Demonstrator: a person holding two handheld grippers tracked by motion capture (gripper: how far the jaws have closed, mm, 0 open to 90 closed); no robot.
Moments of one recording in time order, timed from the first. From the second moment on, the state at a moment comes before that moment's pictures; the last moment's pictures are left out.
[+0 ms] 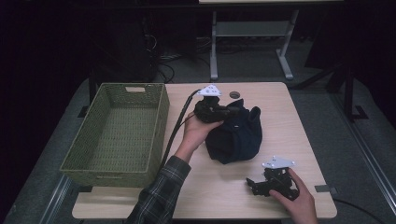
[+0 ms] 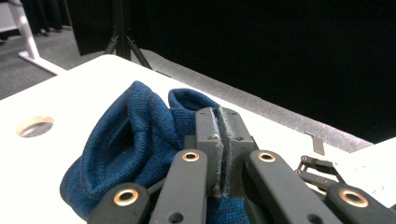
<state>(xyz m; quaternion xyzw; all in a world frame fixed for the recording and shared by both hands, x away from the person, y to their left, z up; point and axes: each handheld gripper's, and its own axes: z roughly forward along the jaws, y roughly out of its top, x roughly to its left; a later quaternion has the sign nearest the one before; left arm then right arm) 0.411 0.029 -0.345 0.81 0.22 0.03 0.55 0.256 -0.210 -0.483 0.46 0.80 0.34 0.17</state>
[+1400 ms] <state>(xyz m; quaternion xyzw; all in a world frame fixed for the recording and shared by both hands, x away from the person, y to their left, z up) 0.419 -0.001 -0.402 0.86 0.24 0.03 0.45 0.256 -0.210 -0.482 0.46 0.80 0.34 0.17</state>
